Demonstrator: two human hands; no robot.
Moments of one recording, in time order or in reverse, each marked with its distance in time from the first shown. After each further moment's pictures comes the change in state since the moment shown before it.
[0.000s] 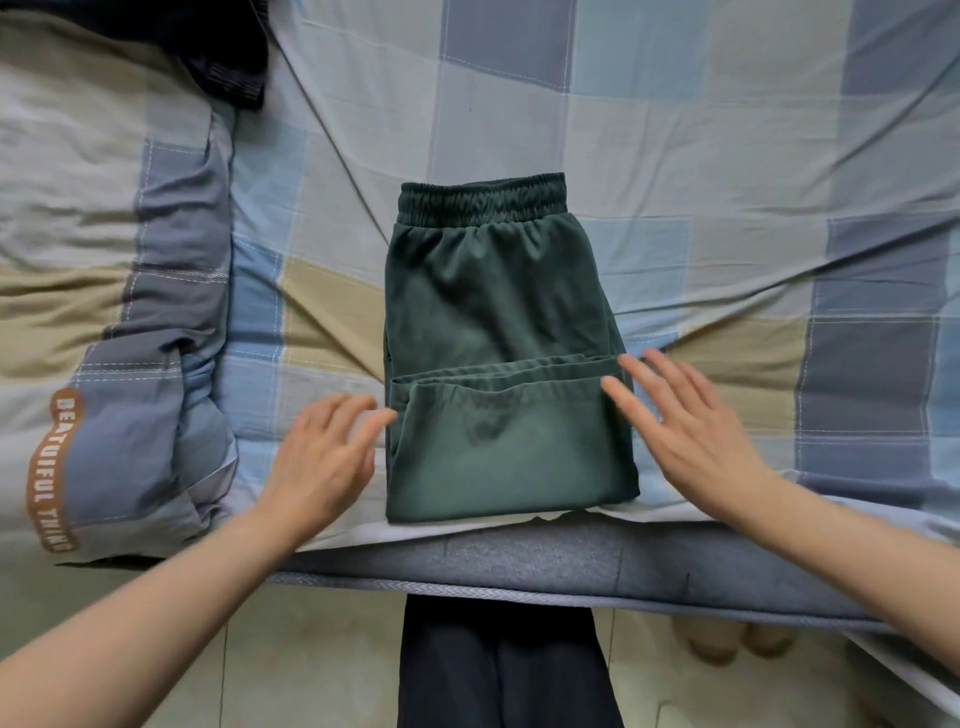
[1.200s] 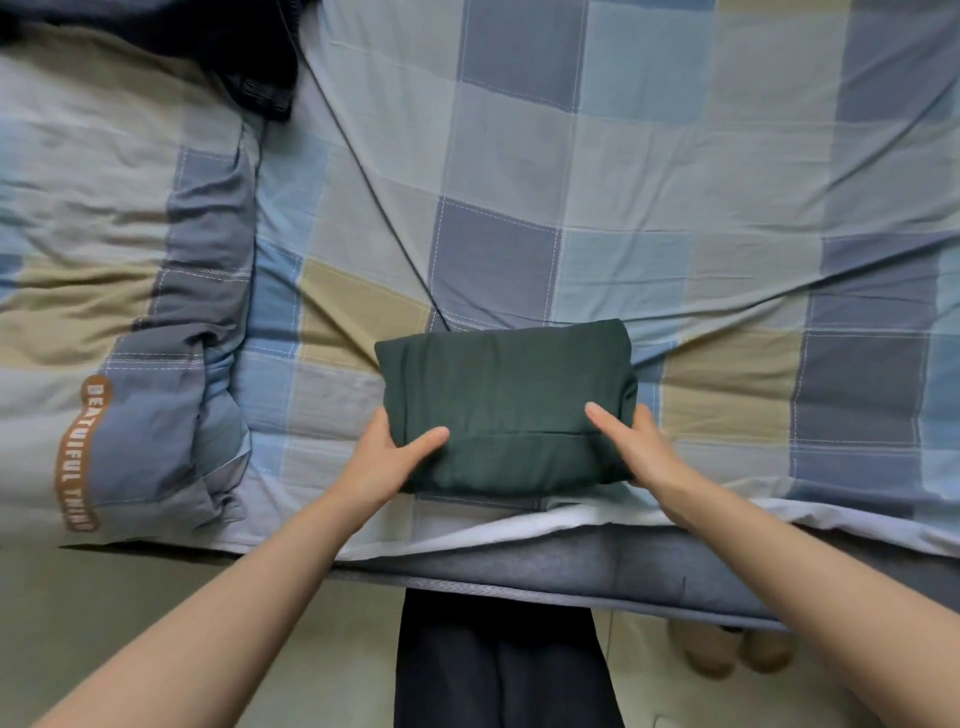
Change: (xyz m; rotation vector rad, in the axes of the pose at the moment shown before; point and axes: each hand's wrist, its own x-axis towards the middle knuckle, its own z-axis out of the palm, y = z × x) left_hand 0.027 0.052 0.001 -1.219 -0.124 -0.984; right_hand 0.026 -0.043 0.002 1.511 -0.392 1.120
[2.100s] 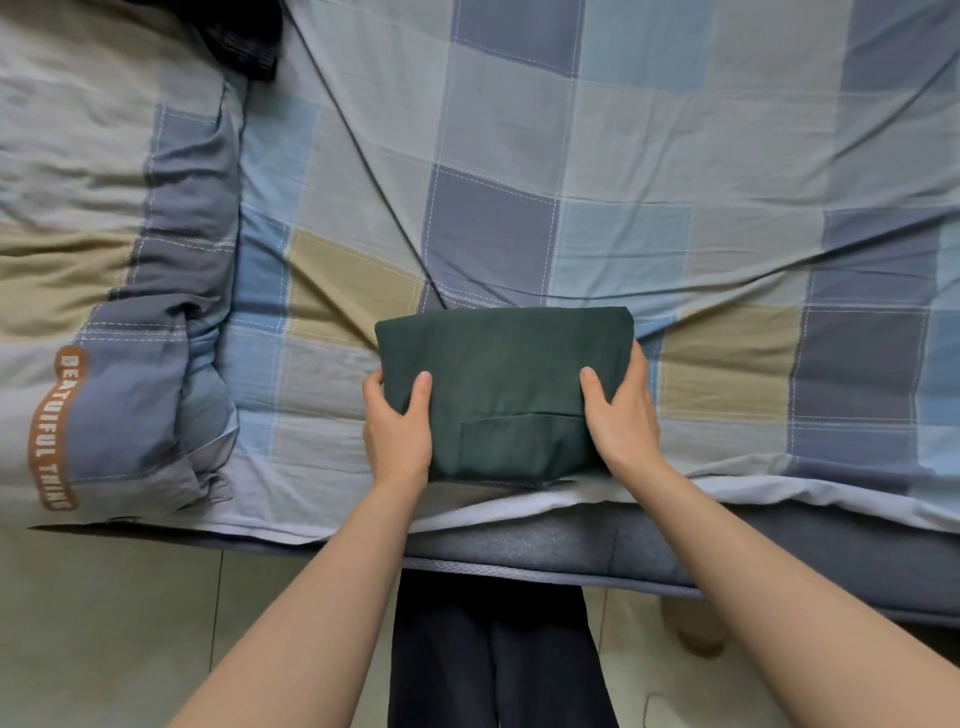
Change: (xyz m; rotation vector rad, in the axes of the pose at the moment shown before) left_hand 0.009 -0.011 0.051 -0.094 0.512 0.025; right_hand 0.016 0.011 0.034 -0.232 0.428 -0.277
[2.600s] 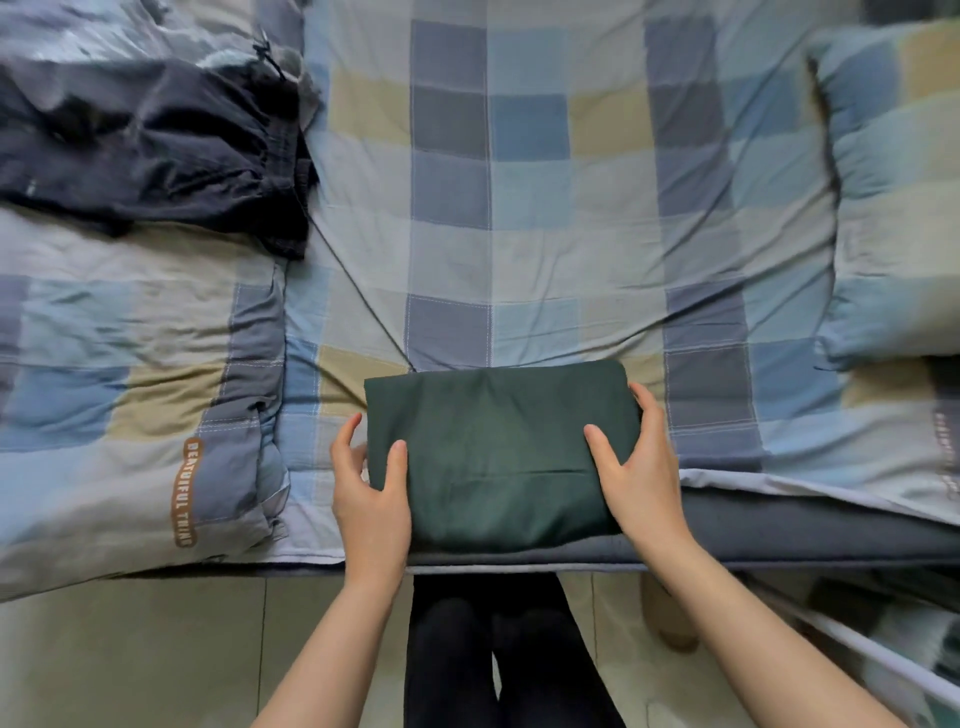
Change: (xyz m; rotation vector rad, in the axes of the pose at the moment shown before) left_hand -0.153 0.130 -0.101 -0.134 -0.061 0.281; right_hand -0.149 -0.073 -0.163 0.168 0.171 -0.209
